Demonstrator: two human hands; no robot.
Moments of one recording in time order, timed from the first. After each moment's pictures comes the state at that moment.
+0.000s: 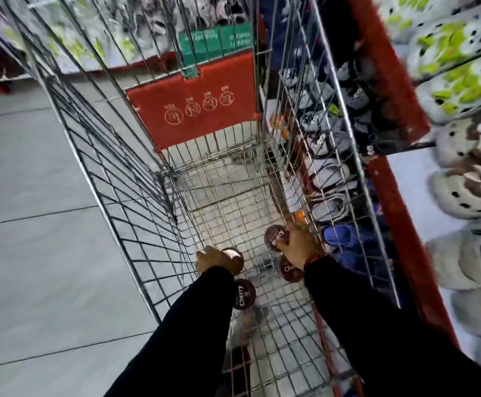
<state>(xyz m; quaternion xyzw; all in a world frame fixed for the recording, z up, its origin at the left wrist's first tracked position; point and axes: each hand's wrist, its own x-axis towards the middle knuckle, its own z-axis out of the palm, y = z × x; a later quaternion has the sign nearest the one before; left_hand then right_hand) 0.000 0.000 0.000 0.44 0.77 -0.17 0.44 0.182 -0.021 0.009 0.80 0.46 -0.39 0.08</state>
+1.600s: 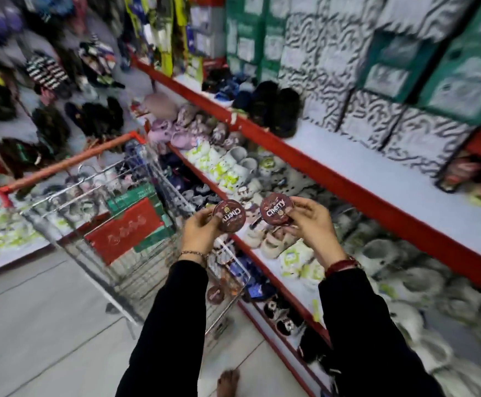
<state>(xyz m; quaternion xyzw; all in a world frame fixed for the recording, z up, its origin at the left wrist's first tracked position) 0.085 -0.140 0.409 0.55 0.45 0.28 0.65 0.238 -0.298 0.440 0.67 0.14 -0.29 -0.67</state>
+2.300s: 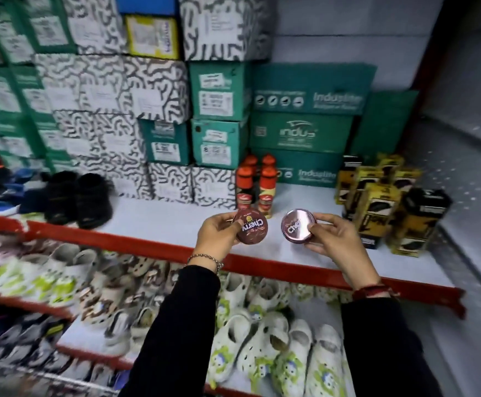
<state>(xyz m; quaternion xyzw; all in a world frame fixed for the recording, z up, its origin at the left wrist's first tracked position) 0.321 -0.374 0.535 0.68 0.11 0.06 0.72 0.309 -0.600 0.551 0.70 -0.06 0.04 -0.71</state>
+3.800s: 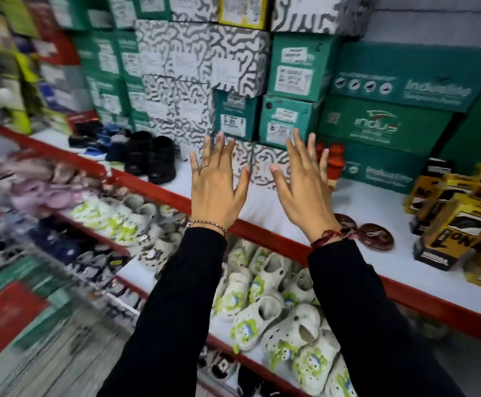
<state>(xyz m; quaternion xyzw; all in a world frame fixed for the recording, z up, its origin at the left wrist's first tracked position) 0.268 -0.298 0.573 0.91 0.12 0.37 0.14 0.335 -0.453 0.583 0.89 0.29 0.27 -0.23</state>
